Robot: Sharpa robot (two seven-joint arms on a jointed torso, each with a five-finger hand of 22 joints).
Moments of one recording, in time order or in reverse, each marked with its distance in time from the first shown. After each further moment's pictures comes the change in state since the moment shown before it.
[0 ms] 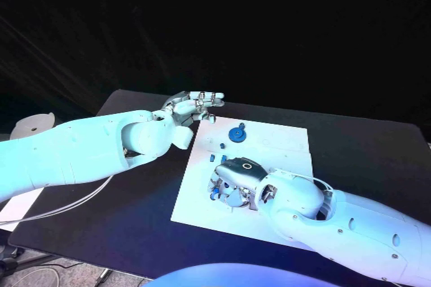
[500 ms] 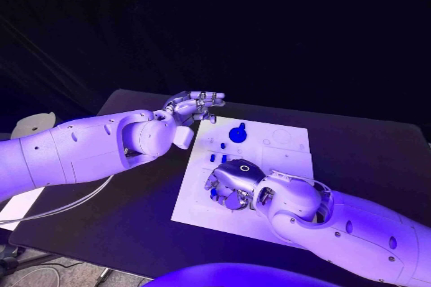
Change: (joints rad) left arm 0.000 0.000 0.000 0.000 -0.001 0.001 -0.002; left_hand 0.000 0.000 0.000 0.000 0.000 -0.004 0.004 0.000 0.000 -0.007 0.000 0.000 0.000 -0.003 -0.002 0.000 -0.001 0.000 0.000 0.000 0.000 0.000; right arm 0.000 0.009 -0.011 -0.003 -0.028 0.007 -0.003; right_hand -0.071 -0.052 -0.036 0.011 0.009 -0.133 0.043 -0.021 -0.027 -0.132 0.002 -0.004 -0.001 0.000 0.032 -0.016 -0.031 0.000 -0.032 0.032 -0.050 -0.070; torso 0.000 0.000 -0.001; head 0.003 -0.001
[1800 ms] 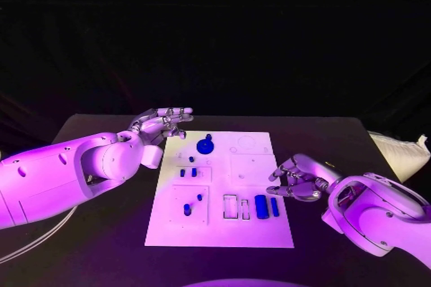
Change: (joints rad) left arm 0.000 -0.022 -0.007 0.025 -0.001 0.003 -0.008; left_hand 0.000 0.000 -0.003 -0.003 0.000 0.000 0.000 0.000 0.000 0.000 0.000 0.004 0.000 -0.003 0.003 -0.004 -0.005 0.000 0.000 0.000 0.000 -0.001; right arm 0.034 -0.598 0.010 0.286 0.433 -0.271 -0.154; right_hand -0.090 0.029 -0.370 0.193 0.156 0.030 -0.062 0.063 0.020 0.341 -0.102 0.868 0.808 0.000 -0.076 0.132 0.103 -0.016 0.075 -0.061 0.132 0.177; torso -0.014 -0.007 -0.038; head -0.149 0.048
